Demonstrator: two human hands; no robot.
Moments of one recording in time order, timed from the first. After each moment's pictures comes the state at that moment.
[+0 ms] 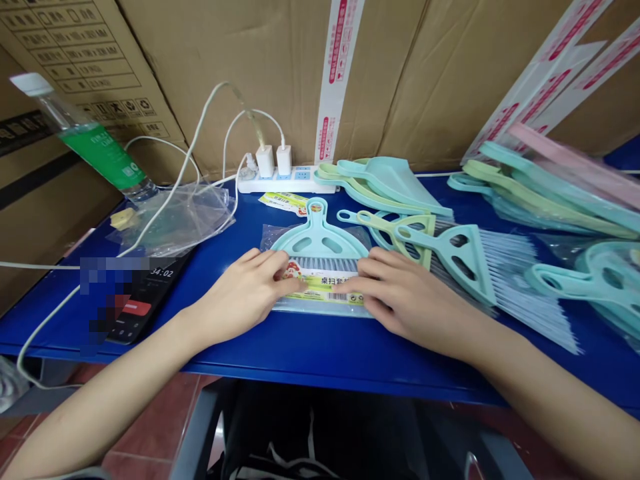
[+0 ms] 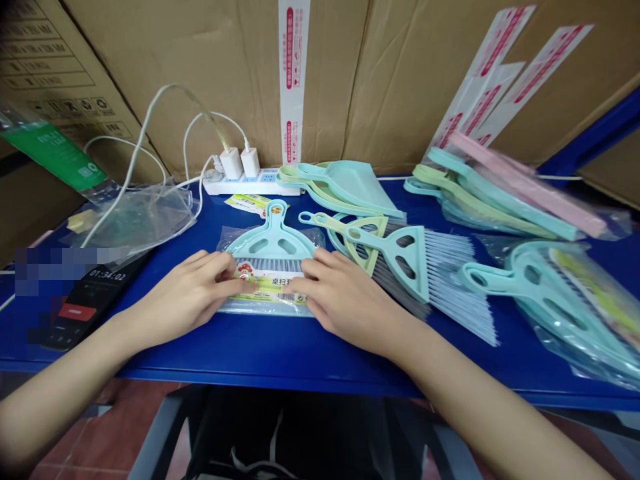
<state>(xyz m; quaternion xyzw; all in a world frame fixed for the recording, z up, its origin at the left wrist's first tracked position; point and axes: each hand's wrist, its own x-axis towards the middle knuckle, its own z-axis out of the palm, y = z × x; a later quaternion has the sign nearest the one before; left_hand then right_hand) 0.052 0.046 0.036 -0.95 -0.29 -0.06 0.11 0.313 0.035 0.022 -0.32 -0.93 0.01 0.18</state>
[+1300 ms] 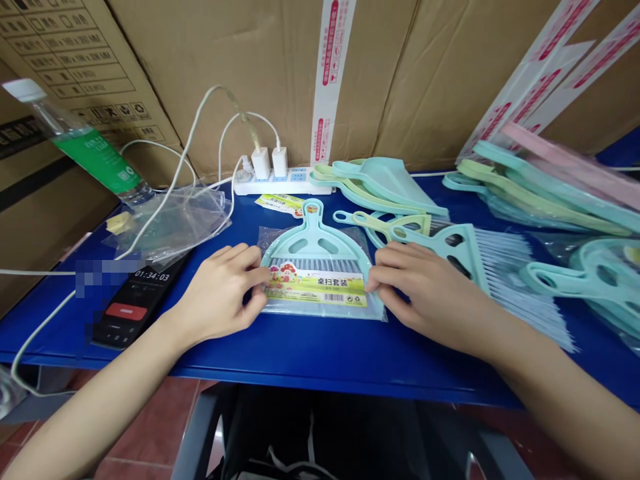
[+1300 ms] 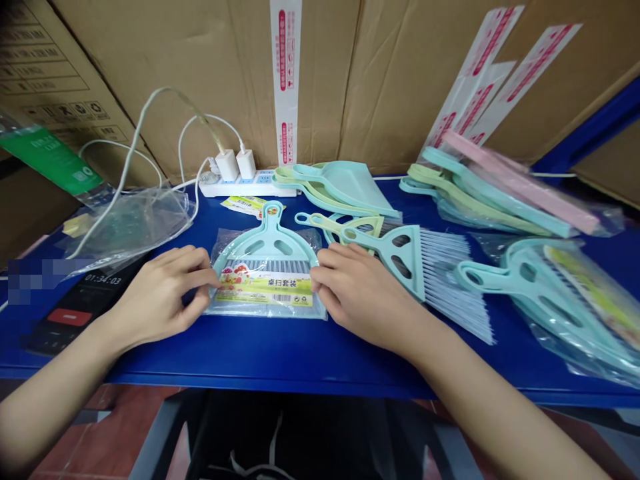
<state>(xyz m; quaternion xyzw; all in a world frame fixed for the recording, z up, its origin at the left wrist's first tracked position) 0.039 0.047 0.040 -0.92 -0.34 -0.14 0.12 0.326 0.035 0.028 -0.38 -0.91 -0.02 0.19</state>
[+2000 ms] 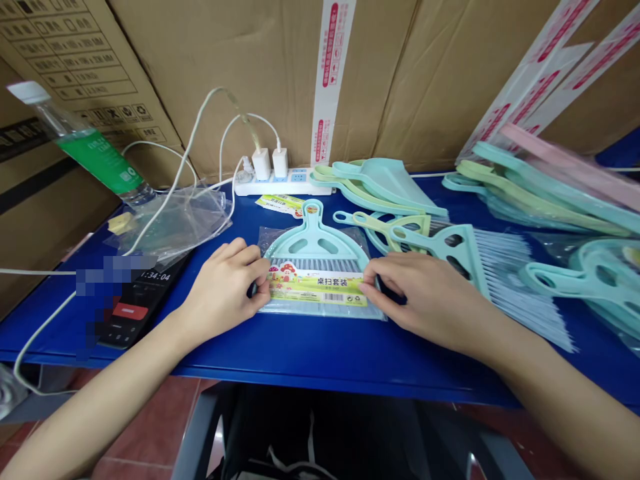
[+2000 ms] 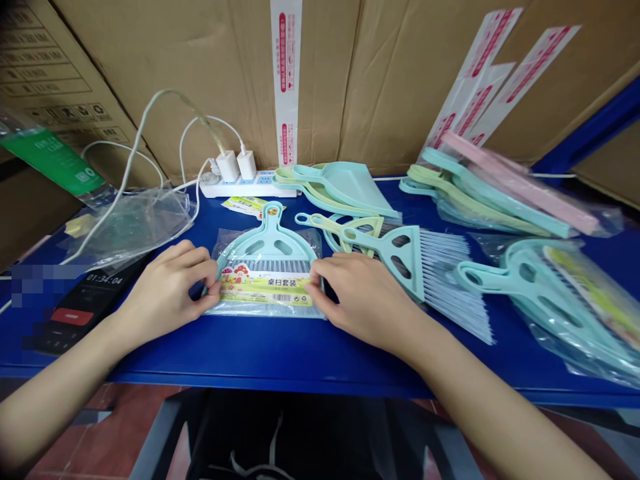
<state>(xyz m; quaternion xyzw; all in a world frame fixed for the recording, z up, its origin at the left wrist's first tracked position) 0.041 0.049 0.035 -0.91 -0.38 -0.14 0.13 0.322 0.032 0.026 -0.45 -0.87 0.03 0.18</state>
